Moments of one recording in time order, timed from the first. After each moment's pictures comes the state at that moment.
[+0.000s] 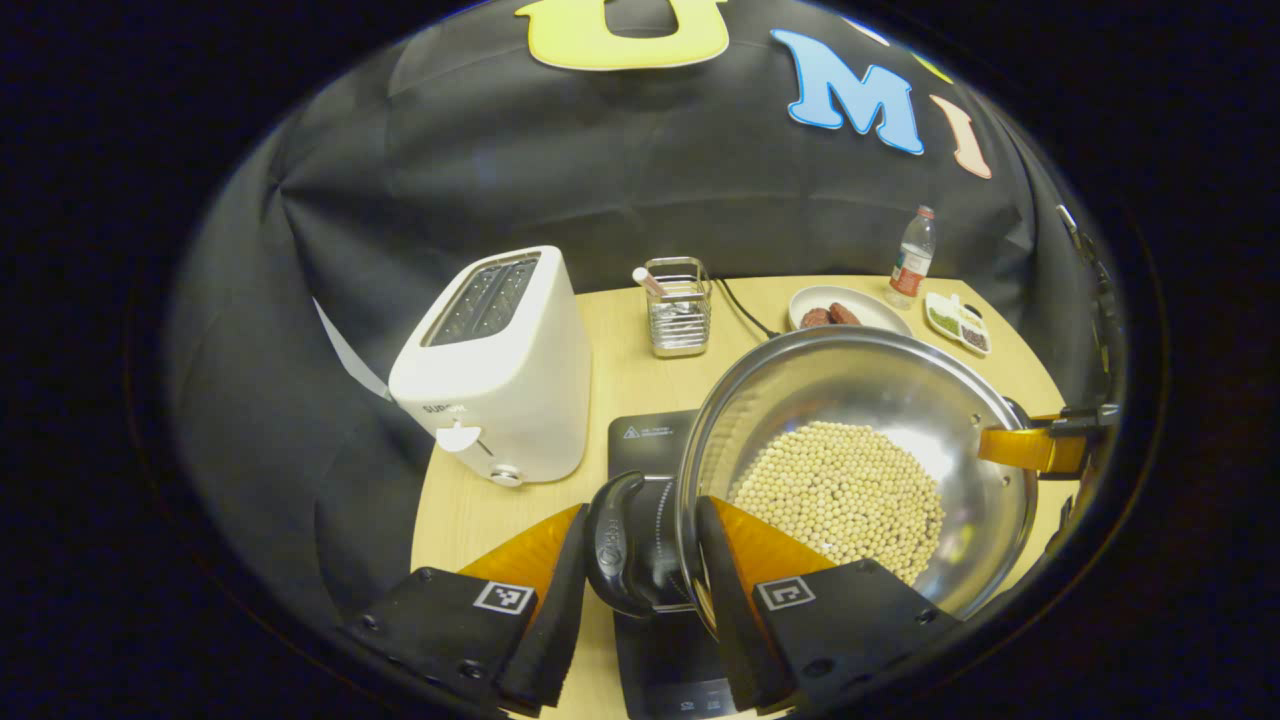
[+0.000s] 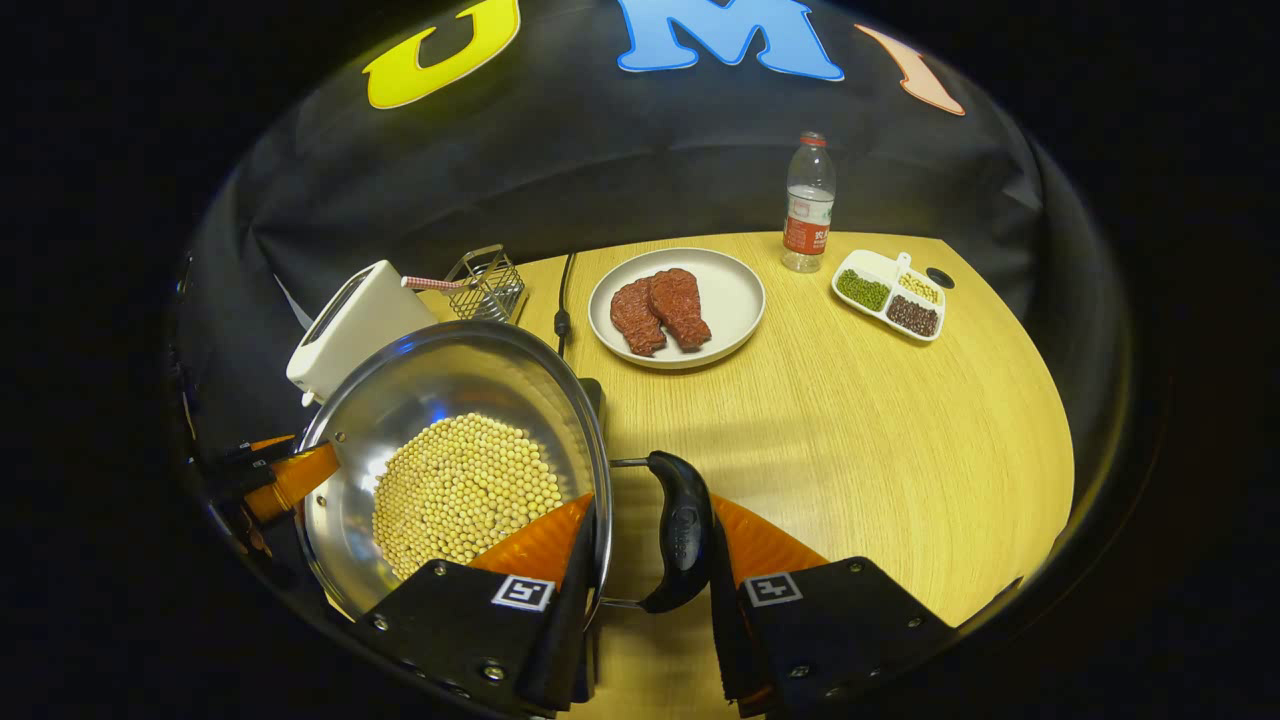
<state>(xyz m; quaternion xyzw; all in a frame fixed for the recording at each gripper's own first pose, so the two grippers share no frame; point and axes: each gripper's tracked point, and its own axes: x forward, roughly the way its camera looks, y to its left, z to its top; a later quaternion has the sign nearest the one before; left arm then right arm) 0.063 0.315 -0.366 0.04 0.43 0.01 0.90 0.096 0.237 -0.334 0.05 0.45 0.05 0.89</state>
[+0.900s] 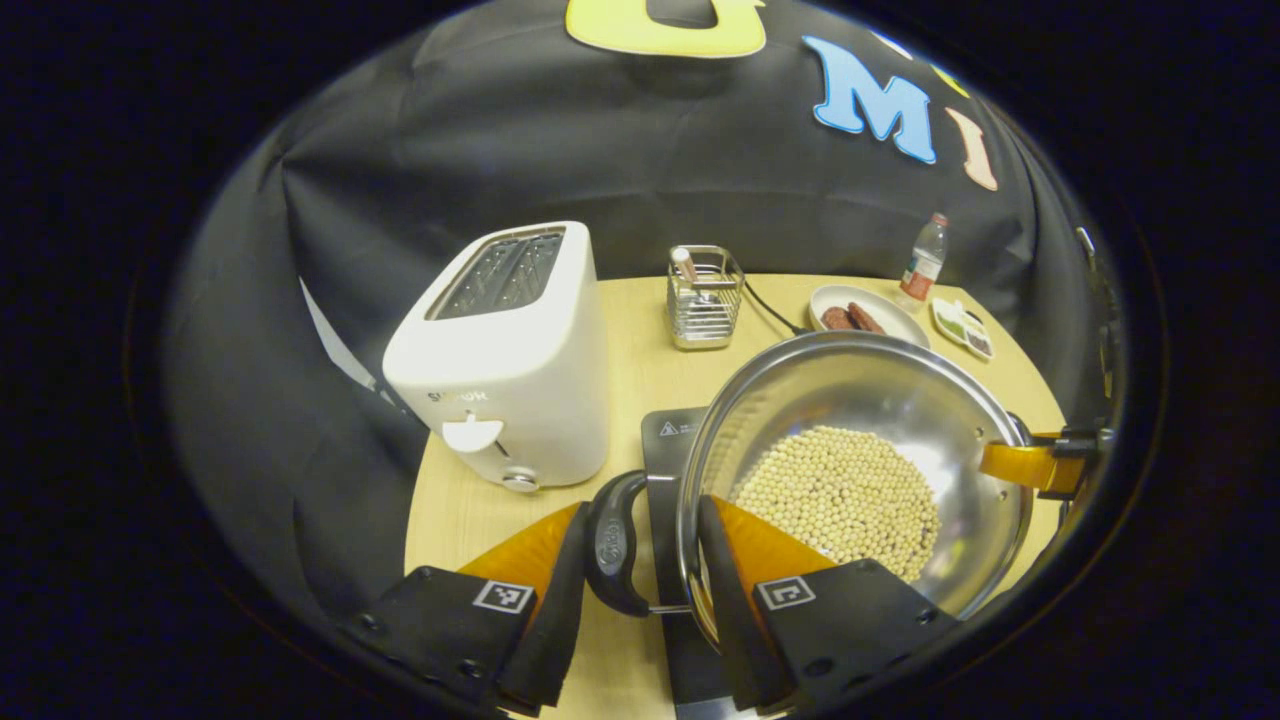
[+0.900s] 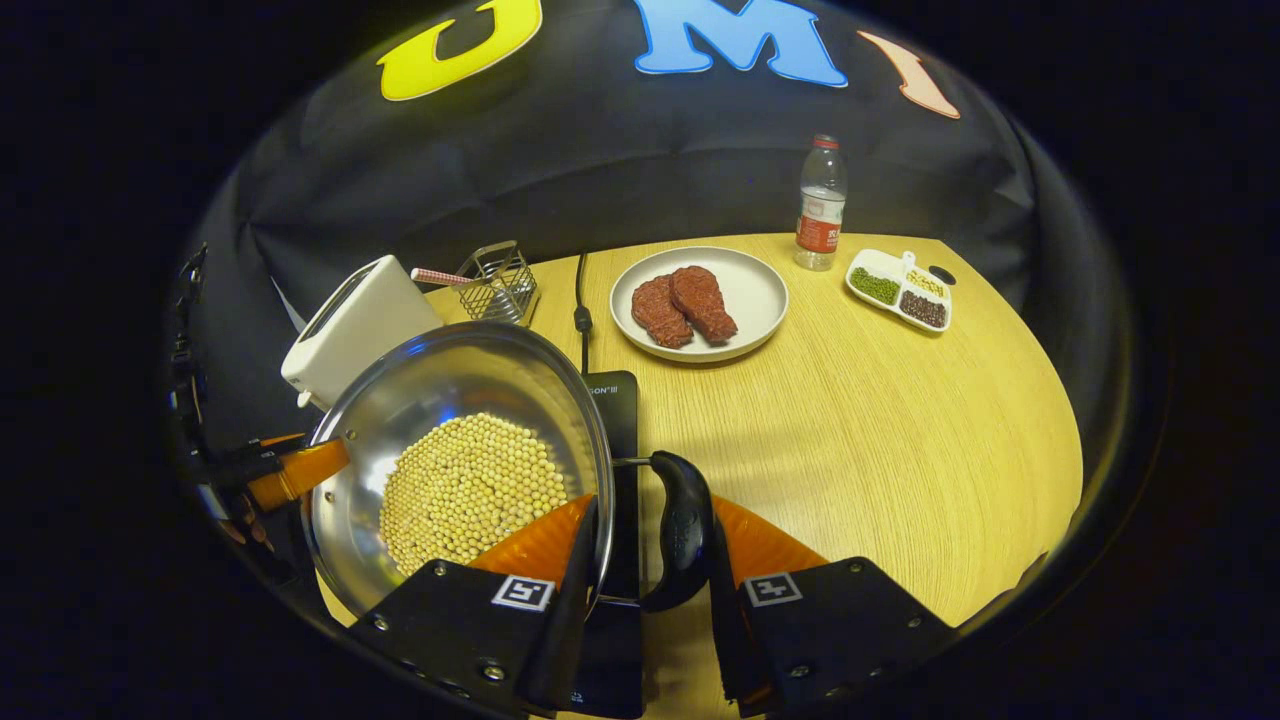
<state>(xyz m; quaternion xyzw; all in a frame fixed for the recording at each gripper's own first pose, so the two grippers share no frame) 0.075 0.350 -0.394 0.02 0.42 -0.02 0.91 0.095 0.267 -0.349 0.06 0.43 0.03 0.90</state>
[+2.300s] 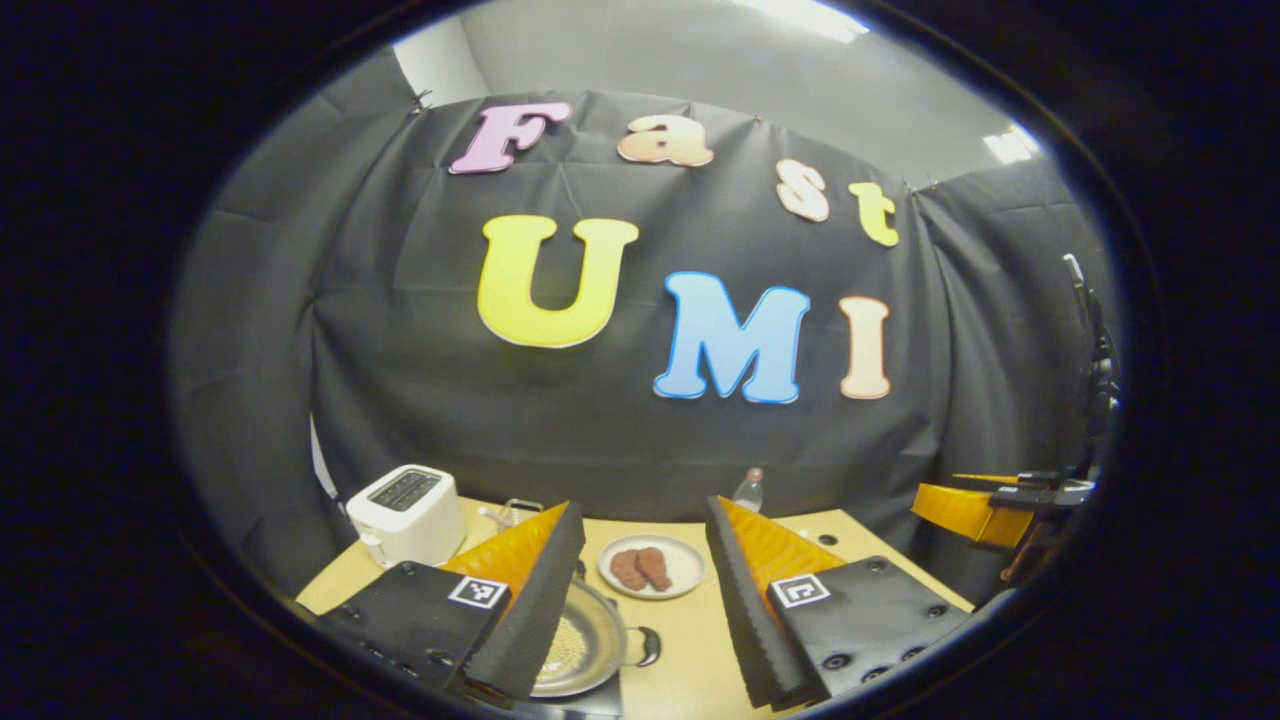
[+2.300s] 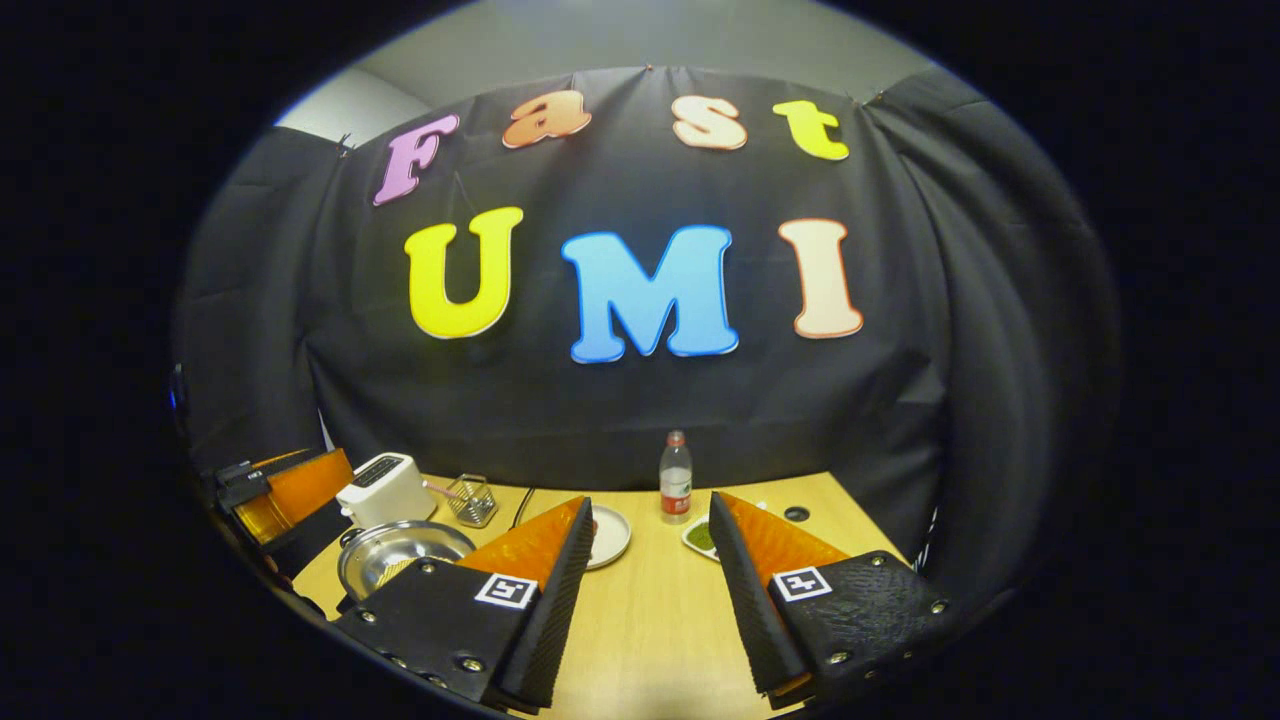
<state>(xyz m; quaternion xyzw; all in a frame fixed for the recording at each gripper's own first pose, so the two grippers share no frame) 0.039 0.042 -0.079 -0.07 0.08 -0.02 0.99 0.048 0.032 -0.035 0.01 0.09 0.04 0.99</state>
